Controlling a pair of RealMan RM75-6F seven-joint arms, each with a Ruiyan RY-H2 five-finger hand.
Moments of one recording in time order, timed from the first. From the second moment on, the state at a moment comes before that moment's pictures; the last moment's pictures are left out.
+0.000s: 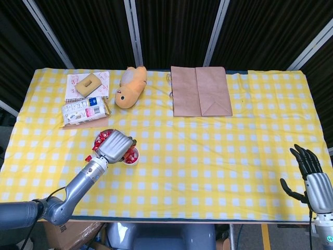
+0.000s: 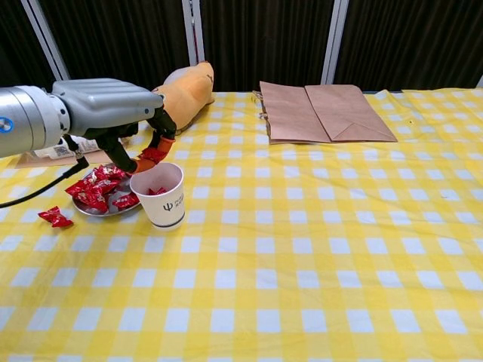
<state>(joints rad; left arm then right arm) -0.90 -1.40 -0.08 -1.70 1.01 0.96 0.63 0.08 -1.20 0.04 -1.35 -1.63 1.62 0.46</state>
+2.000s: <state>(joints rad) -0.93 -1.44 -0.02 -1.54 0.60 0.95 0.86 0.08 -1.20 0.04 -1.35 -1.63 1.63 0.47</state>
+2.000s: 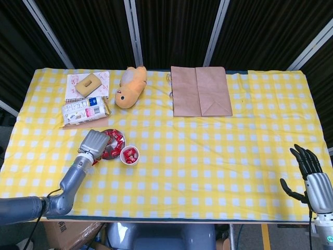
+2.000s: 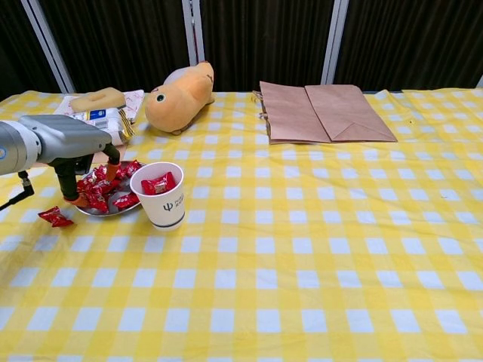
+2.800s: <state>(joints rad) -0.94 -1.51 -0.02 -1.45 0.58 0.92 0.83 0.08 -1.19 0.04 -1.35 -1.63 1.63 0.48</state>
